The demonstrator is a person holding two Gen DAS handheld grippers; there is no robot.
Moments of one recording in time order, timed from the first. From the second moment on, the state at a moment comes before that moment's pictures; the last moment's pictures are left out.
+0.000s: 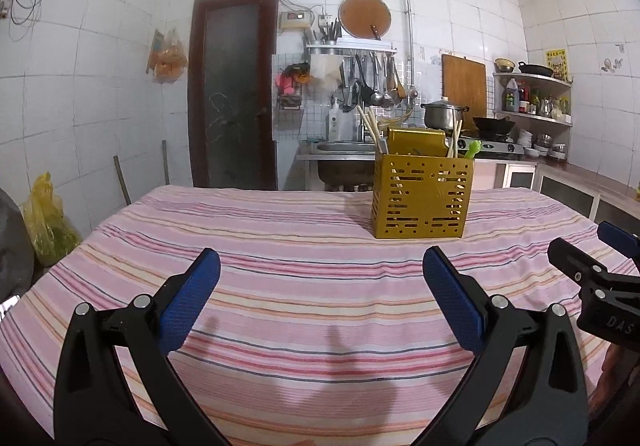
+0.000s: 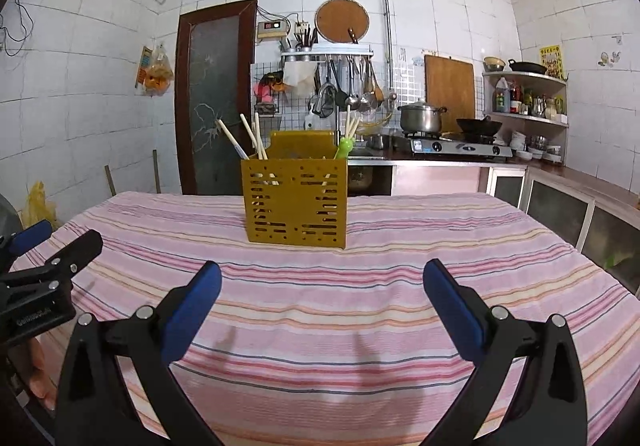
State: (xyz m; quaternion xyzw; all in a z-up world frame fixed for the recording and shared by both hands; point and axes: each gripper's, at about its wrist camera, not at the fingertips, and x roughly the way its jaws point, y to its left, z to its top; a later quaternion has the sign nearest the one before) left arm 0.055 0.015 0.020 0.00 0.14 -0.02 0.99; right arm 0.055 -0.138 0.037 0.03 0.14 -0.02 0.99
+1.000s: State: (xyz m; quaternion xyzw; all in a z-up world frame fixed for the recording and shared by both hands) left arm 0.047 0.012 0.021 0.02 0.12 0.00 0.99; right arm 0.050 -0.142 0.036 0.03 0.14 -0.04 0.99
